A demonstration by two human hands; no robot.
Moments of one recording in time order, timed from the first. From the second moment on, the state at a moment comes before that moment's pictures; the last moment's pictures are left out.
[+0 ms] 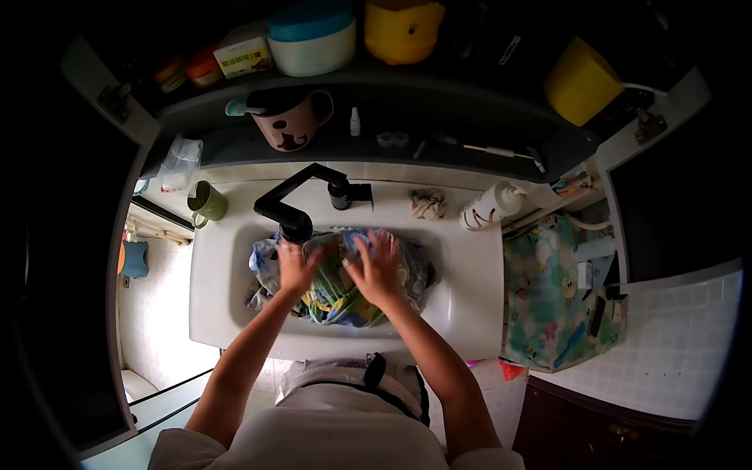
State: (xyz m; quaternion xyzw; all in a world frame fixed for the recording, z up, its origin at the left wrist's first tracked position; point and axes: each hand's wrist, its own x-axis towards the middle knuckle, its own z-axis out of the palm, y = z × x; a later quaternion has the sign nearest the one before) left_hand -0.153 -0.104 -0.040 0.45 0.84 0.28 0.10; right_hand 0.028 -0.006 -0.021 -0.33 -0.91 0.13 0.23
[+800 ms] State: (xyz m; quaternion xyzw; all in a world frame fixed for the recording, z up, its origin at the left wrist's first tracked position) left_hand -0.150 -0.089 -0.115 0.58 0.76 0.04 0.28; right_hand 0.015 -0.011 -0.125 -0.24 -0.96 0.12 -0.12
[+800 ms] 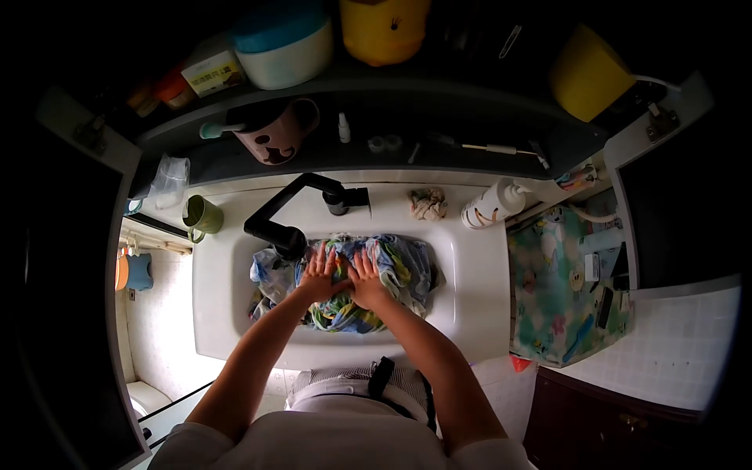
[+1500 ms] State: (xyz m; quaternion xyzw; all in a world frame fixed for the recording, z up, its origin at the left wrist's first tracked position) left_hand -0.151 -0.142 -0.090 0.65 0.76 0.01 0.10; right_hand 0.034 -0.028 -0.068 -0.23 -0.92 0.30 0.11
